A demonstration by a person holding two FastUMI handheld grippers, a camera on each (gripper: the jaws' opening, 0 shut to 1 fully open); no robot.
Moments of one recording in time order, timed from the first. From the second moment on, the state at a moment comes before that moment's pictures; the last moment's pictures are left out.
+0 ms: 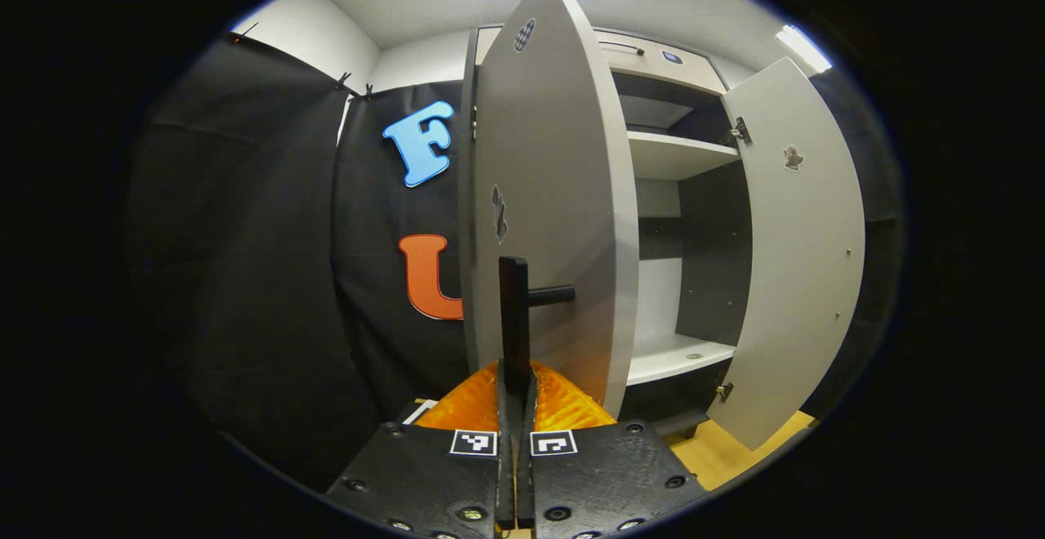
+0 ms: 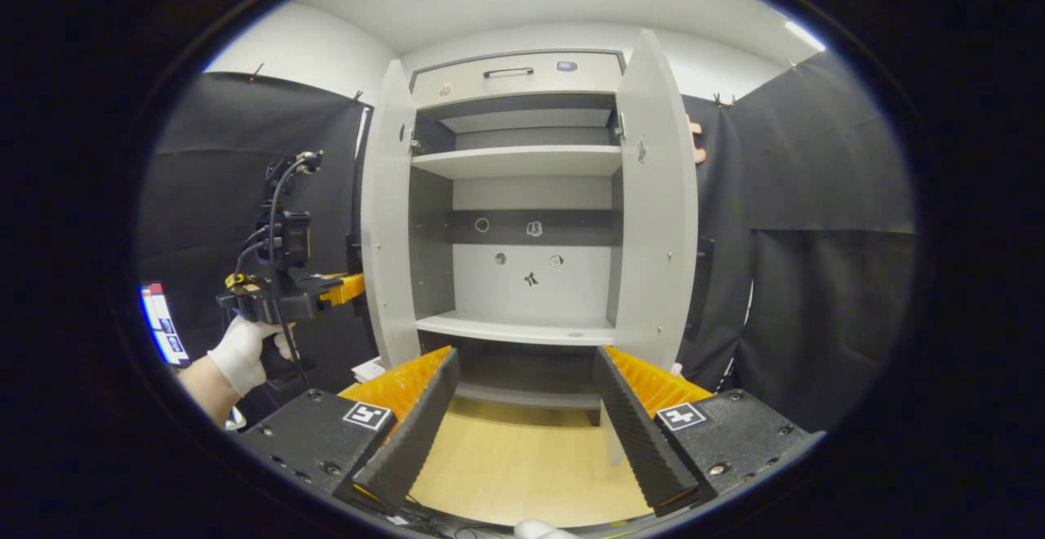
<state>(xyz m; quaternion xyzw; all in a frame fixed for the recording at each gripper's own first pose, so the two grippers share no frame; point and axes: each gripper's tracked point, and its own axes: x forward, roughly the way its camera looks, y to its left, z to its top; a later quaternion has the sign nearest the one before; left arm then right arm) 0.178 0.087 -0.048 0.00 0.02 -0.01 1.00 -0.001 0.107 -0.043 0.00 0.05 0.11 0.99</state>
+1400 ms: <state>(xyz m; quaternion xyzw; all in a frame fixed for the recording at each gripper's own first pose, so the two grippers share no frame) 0.142 0.169 -0.062 0.00 0.04 0.04 1.00 -0.001 0.094 -0.034 0.00 0.05 0.12 0.99</state>
